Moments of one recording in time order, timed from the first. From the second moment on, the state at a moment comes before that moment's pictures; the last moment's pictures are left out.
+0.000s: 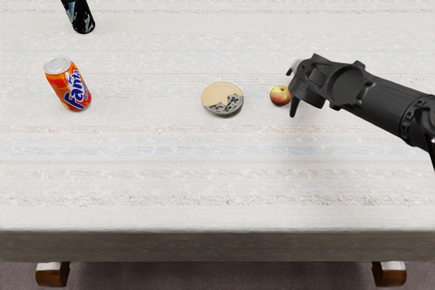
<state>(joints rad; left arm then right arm) -0.04 0.00 0.05 -0.05 0.08 -0.08 -0.01 1.36 0.00 -0.32 0.53 -0.46 -0.05 -0.61</state>
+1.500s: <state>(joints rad) -0.04 0.00 0.05 -0.05 0.08 -0.08 -0.01 1.29 0.00 0.02 0.46 -0.44 -0.02 -0.61</state>
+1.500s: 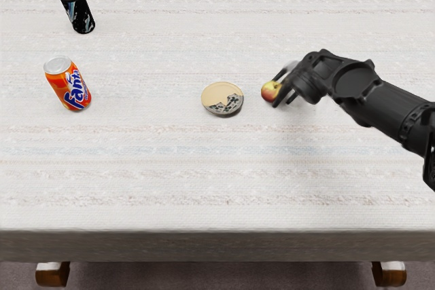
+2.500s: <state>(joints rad) -0.04 0.00 0.05 -0.05 0.08 -0.08 -0.01 1.32 -0.06 0.33 0.44 -0.32 0.42 -0.61</state>
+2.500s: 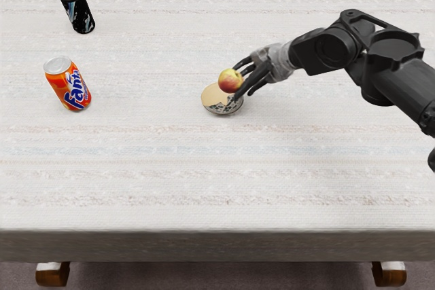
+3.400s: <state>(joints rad) -0.04 0.00 0.05 -0.05 0.08 -0.08 -0.01 1.34 -0.03 0.30 0.42 -0.34 0.32 -0.61</state>
